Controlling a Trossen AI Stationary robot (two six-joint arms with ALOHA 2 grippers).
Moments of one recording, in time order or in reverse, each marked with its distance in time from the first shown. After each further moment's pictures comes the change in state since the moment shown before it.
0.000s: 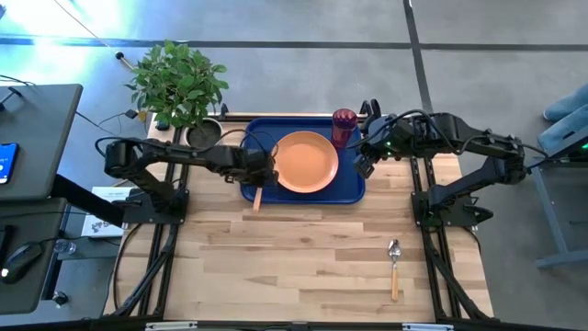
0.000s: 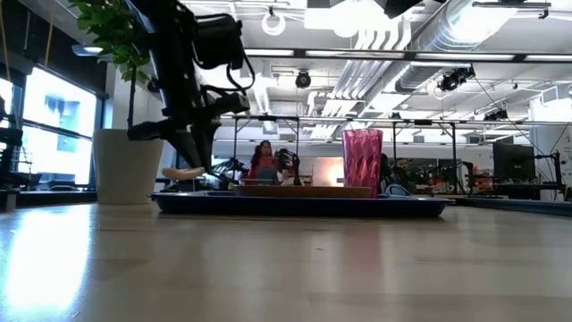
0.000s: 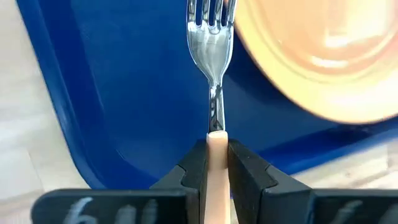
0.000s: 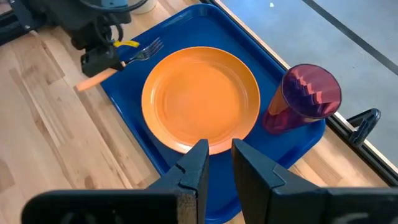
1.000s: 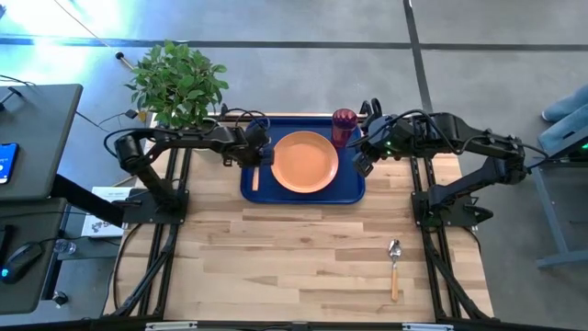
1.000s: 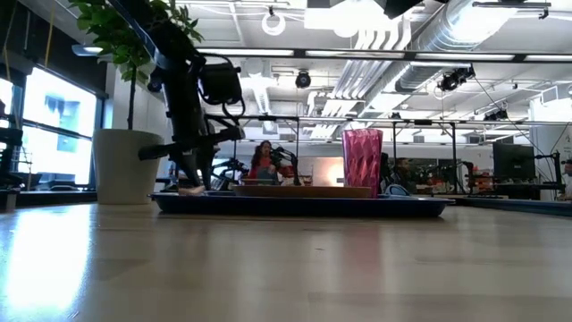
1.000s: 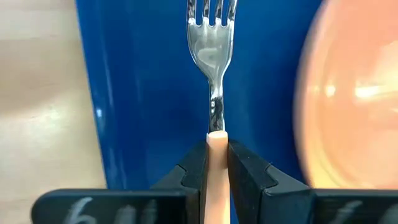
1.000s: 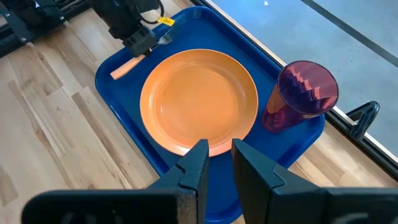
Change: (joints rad) left arm 0.290 0.096 -0.002 0.071 0.053 0.150; right arm -0.001 0.000 0.000 0.000 0.015 0.053
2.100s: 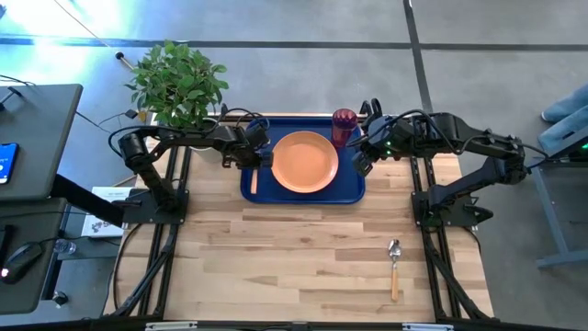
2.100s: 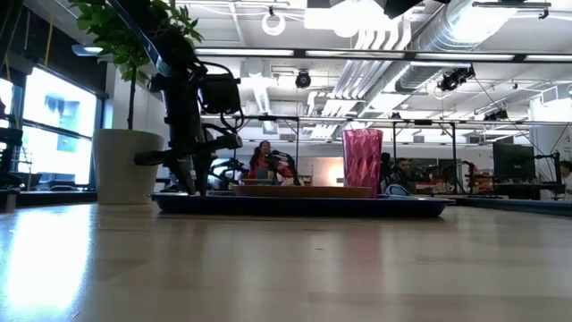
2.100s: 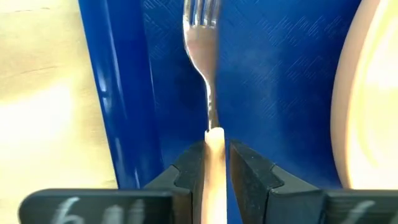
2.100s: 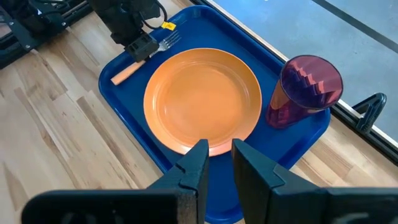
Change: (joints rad) left arm 0.026 0.044 0.000 -0.027 0.075 0.035; right arm 0.000 0.000 0.000 0.000 -0.009 0.046
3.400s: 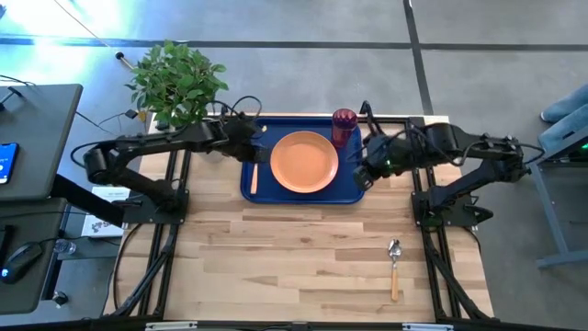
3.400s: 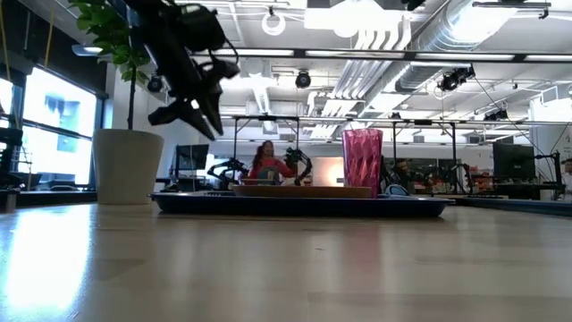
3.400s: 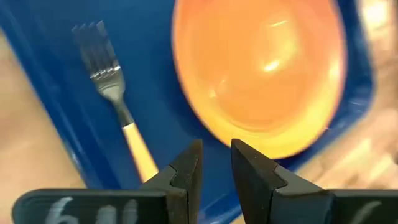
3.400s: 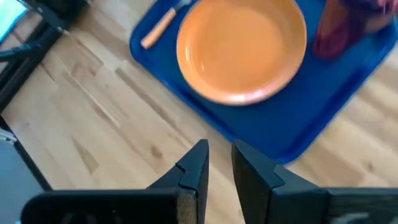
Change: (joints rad) left arm -0.043 -0.310 0.001 0.020 0.045 0.218; right arm 0.119 0.013 0.000 -0.082 -0.135 0.336
